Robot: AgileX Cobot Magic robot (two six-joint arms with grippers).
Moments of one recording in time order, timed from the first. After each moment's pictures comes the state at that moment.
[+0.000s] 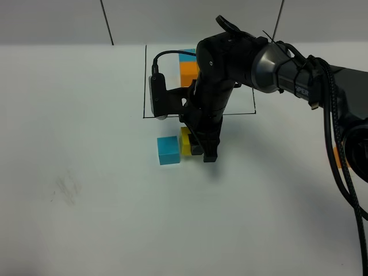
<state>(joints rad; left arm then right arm) -0.01 -0.01 -0.51 -0.06 1.06 -0.01 0.59 2.23 -1.74 0.15 0.98 -1.11</state>
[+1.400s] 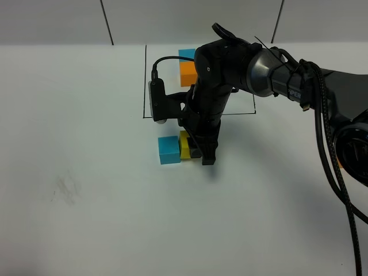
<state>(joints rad) -0.01 -0.01 -0.51 -0.06 1.06 -0.01 0.59 2.27 -1.75 0.15 0.96 -1.12</state>
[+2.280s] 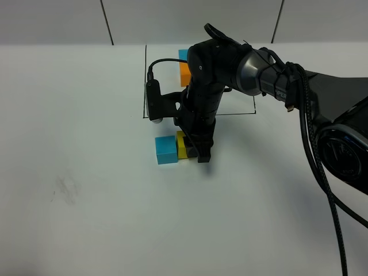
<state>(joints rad) -0.01 -0.01 -0.51 -0.06 1.06 -0.01 0.59 2.35 -1.87 0.15 1.03 -1.12</state>
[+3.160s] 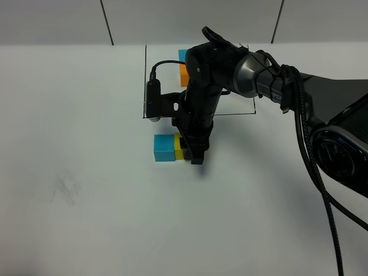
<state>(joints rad) -0.01 -0.01 -0.51 -0.04 1.06 -0.01 0.60 2.38 -1.88 0.17 1.04 -1.02</state>
